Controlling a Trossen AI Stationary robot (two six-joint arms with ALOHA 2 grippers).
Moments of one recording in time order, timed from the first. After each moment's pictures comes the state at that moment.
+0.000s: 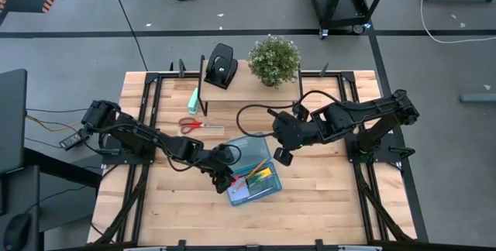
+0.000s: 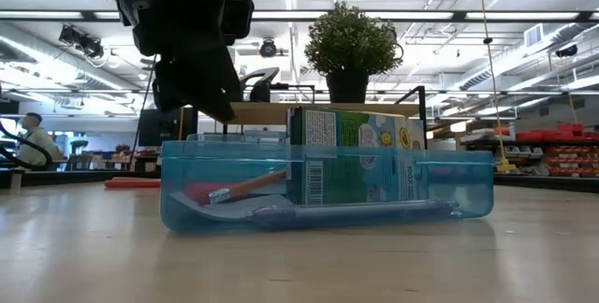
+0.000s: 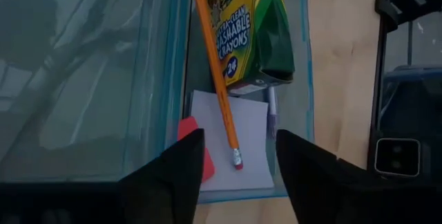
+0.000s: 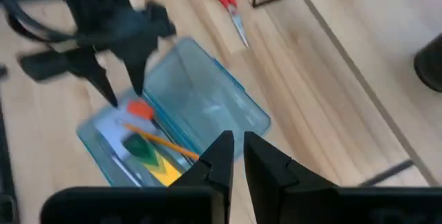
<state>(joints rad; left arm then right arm) -0.30 1.57 0.87 -0.10 -0.01 -0.78 0.30 1.59 1.78 -1.19 0.43 0.61</state>
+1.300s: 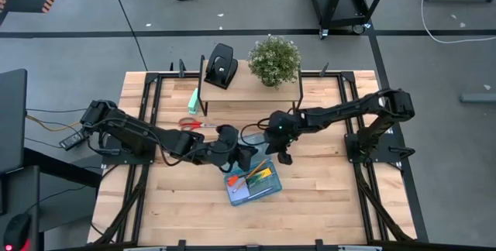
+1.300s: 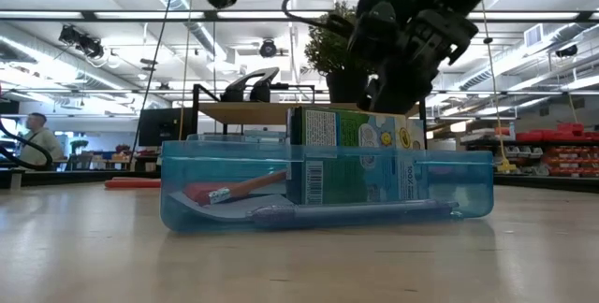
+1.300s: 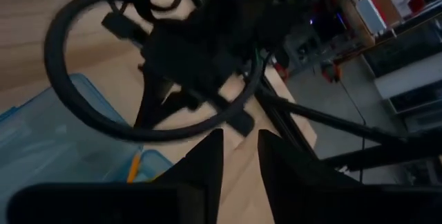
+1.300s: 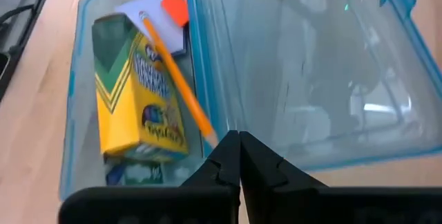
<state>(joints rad) -0.32 1.55 1.23 -0.15 -0.52 -1.14 -0.06 1.59 0.89 -0.19 -0.35 -0.01</state>
